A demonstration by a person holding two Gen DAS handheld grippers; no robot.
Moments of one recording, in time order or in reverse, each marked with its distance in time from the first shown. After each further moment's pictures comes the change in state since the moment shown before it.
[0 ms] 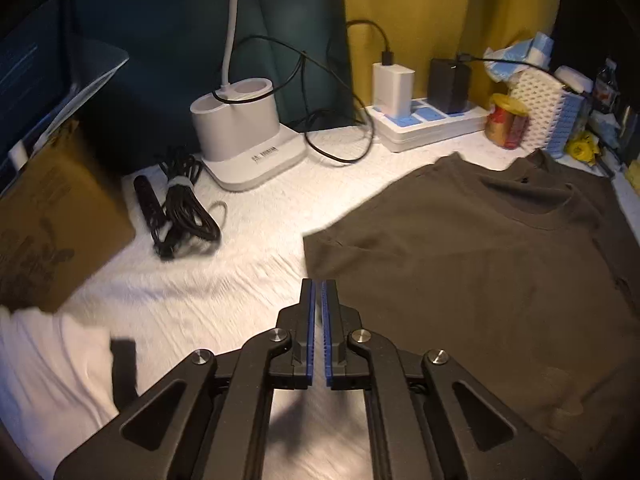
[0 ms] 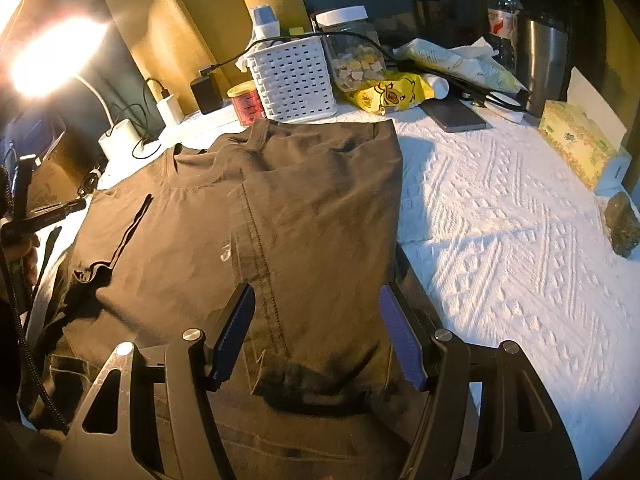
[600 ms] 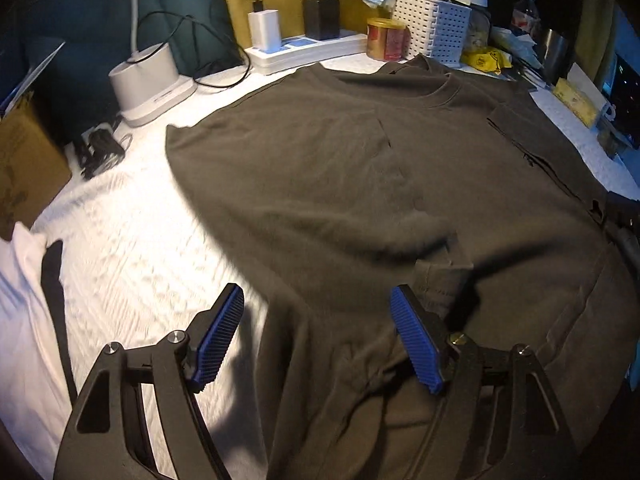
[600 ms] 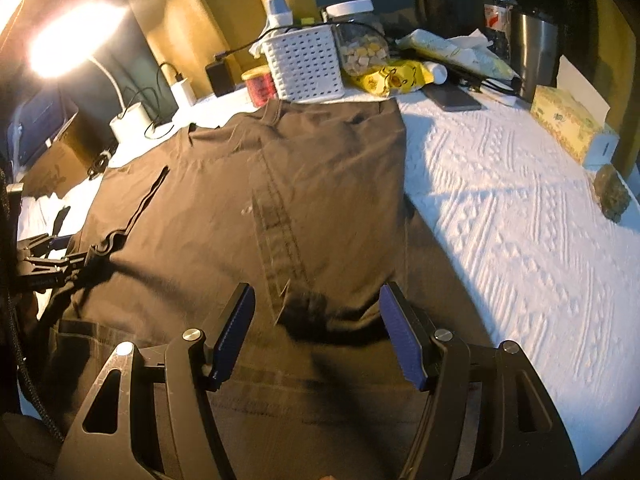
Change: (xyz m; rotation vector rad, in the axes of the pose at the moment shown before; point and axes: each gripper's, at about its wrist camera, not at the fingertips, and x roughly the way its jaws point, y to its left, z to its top) left arm -0.031 -0.075 -0.078 0.130 0.116 -0.138; right arm -0.020 0.015 -0.032 -0.011 0.024 -0.001
